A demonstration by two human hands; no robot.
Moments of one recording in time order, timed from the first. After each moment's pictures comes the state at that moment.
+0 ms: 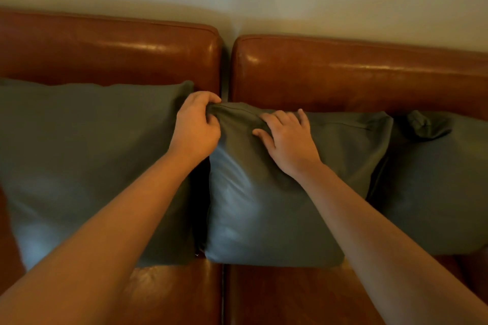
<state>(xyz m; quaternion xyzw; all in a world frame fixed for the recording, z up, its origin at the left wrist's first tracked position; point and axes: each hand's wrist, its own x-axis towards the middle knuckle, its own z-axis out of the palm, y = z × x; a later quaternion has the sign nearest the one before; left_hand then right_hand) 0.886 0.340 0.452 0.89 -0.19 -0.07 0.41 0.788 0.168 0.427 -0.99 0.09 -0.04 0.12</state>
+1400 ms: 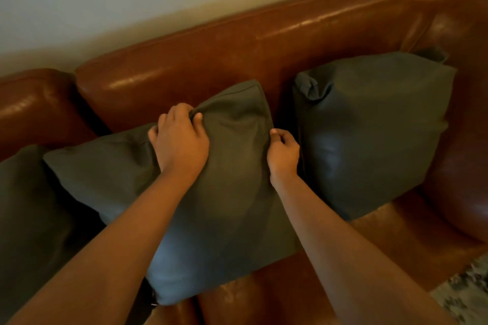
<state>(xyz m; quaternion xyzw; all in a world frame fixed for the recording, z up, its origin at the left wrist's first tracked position) 0.817 0.150 0.429 0.93 -0.27 -0.01 0.23 0.698 0.041 0.360 -0.46 0.61 -0.26 0.59</state>
